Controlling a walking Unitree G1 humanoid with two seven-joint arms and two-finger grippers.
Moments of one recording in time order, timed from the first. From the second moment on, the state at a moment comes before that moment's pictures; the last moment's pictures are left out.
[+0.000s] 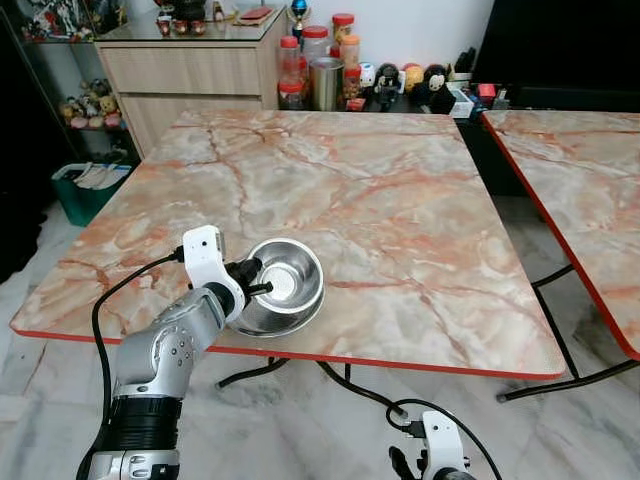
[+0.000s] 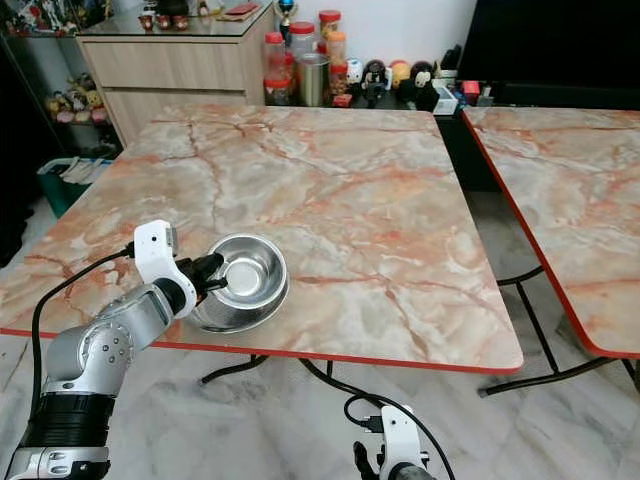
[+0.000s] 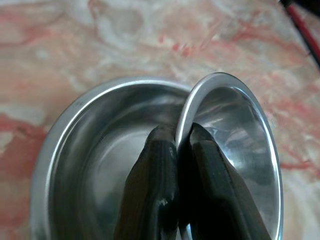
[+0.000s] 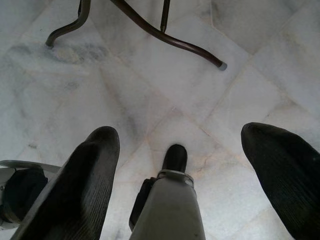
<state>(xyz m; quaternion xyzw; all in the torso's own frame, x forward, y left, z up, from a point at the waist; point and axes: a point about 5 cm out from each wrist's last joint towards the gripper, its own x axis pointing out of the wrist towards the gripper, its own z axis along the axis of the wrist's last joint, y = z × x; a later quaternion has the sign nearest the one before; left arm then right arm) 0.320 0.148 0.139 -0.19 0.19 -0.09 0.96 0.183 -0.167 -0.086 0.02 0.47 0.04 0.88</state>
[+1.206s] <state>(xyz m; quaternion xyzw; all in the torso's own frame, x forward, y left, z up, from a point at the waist) 0.318 0.154 0.132 -0.13 0.21 -0.06 0.97 0.183 -0.167 -0.086 0.02 0.47 0.04 0.88</state>
